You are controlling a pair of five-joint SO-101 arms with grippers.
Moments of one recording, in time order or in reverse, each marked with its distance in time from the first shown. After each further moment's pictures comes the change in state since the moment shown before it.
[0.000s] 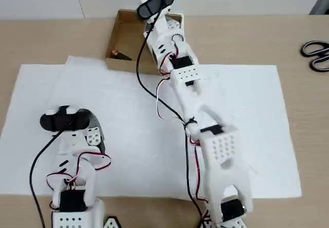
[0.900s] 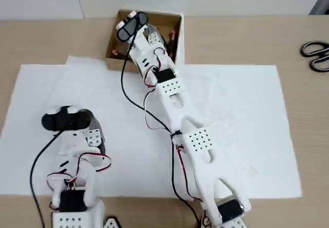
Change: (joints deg) left arm 0.0 0.0 0.0 2.1 0.0; right arm -5.2 30.8 -37.7 9.1 6.7
